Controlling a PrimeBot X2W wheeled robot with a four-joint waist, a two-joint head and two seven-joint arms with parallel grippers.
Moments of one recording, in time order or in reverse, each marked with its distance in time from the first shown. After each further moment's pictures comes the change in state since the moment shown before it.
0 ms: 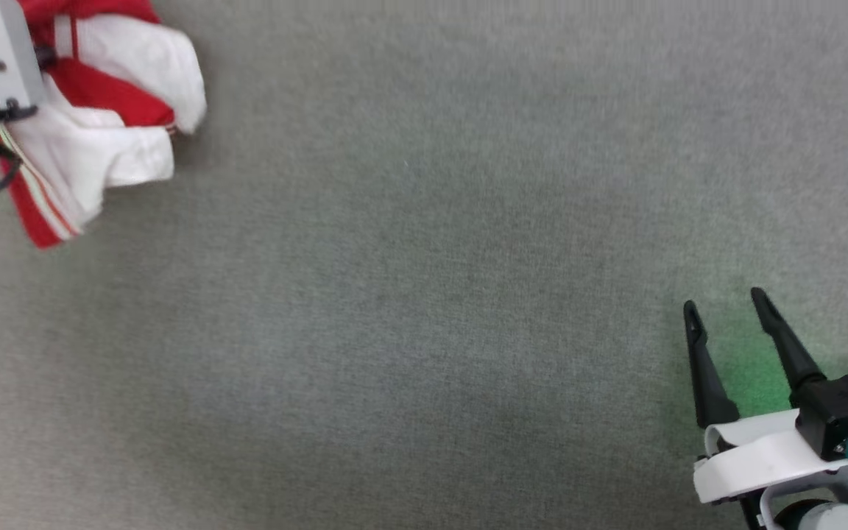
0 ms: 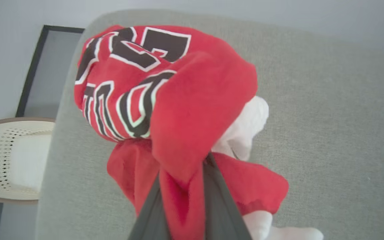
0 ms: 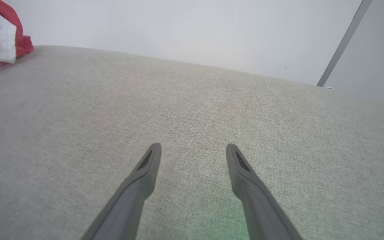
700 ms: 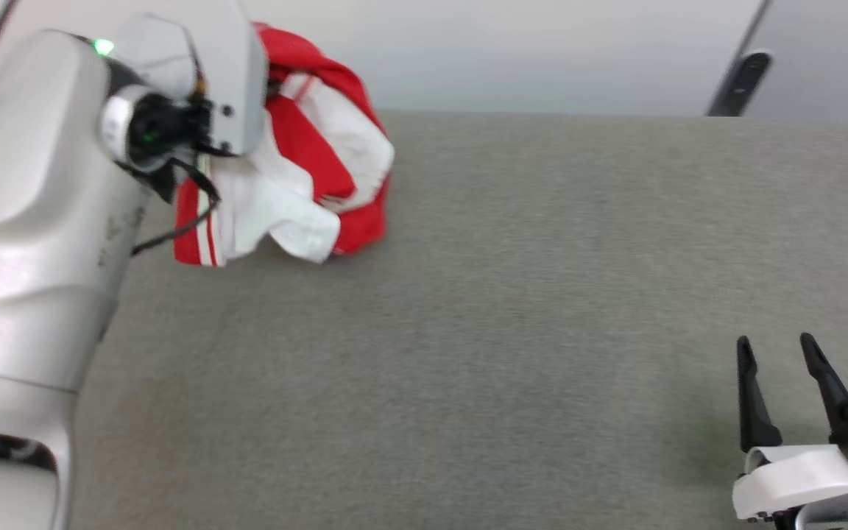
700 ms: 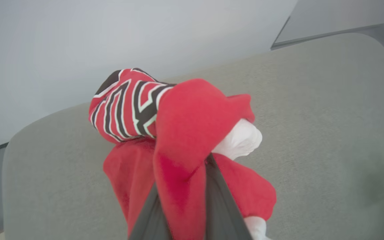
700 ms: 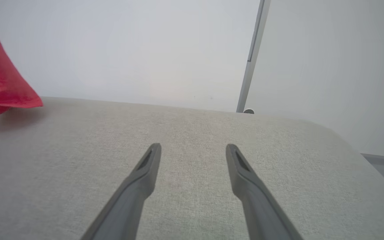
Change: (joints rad) left arm 0.074 -0.151 -0.171 -0.278 -0.093 -0.011 0.123; right arm 0.009 0.003 -0.128 0.185 0.043 0.000 -0.083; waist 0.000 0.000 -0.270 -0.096
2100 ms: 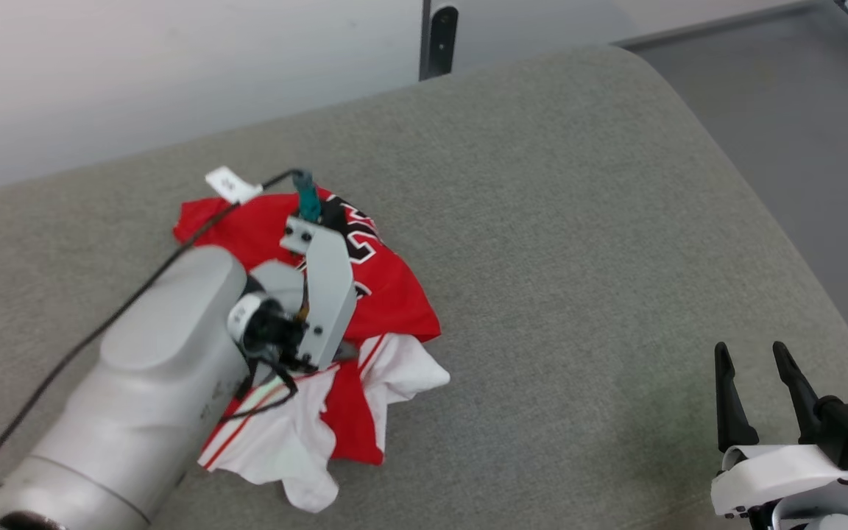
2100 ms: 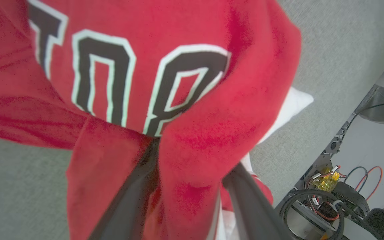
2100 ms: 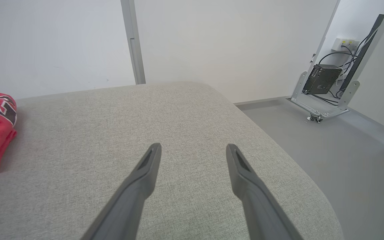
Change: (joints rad) left arm 0.294 -0.047 -0.248 0.029 -0.139 0.000 0.159; right arm -0.066 0.001 0.020 0.187 0.079 0.000 -0.071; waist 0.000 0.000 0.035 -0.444
